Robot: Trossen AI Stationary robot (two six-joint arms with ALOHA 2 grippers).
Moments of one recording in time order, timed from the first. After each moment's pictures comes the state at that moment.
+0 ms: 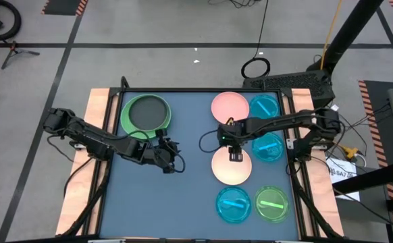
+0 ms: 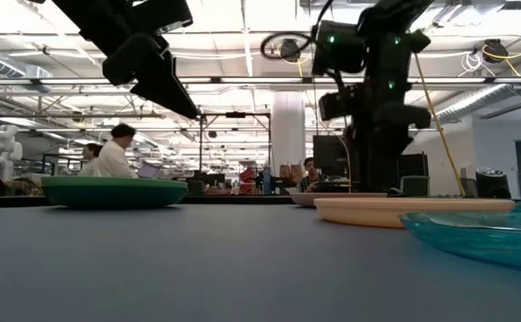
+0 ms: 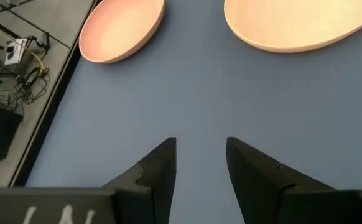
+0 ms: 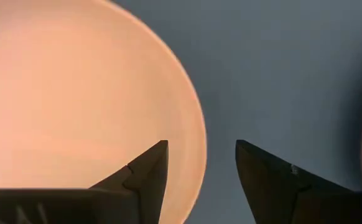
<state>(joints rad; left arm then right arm) -0.27 1.41 0.86 -0.32 -0.58 -0.09 -0.09 1.63 1.00 -0.73 0.05 -0.04</state>
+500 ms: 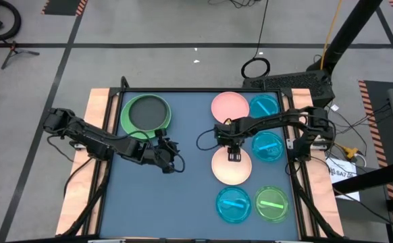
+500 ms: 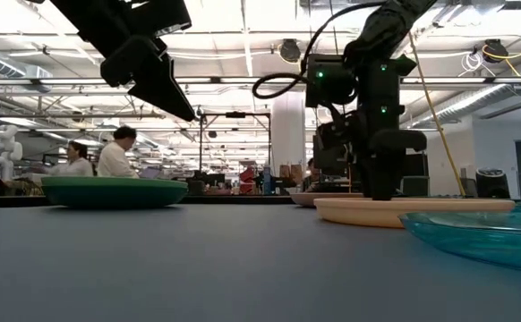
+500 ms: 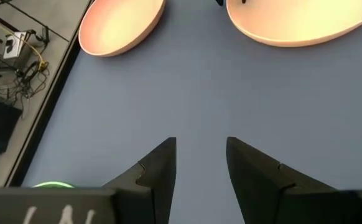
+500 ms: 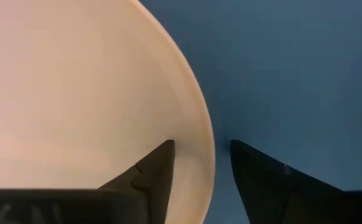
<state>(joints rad) -0.27 1.41 0.86 -0.34 -0.58 -0.11 -0.14 1.76 1.00 -0.72 -0.03 -0.05</state>
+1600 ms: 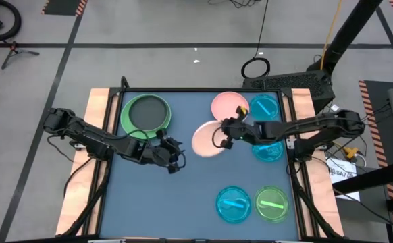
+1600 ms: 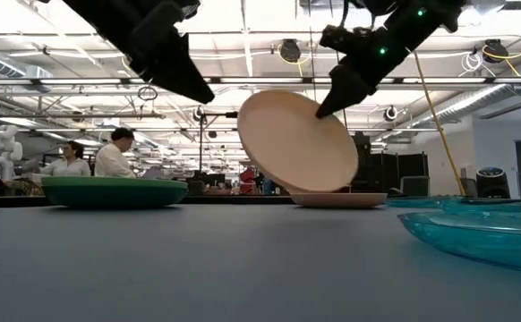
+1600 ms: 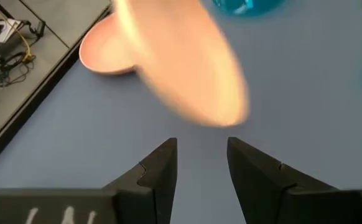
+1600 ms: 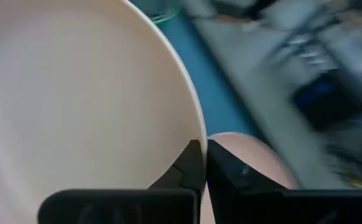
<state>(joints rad) -0.27 1.41 0.86 -0.19 -0.58 -0.26 -0.01 1.36 0.81 -0.15 0.64 -0.04</state>
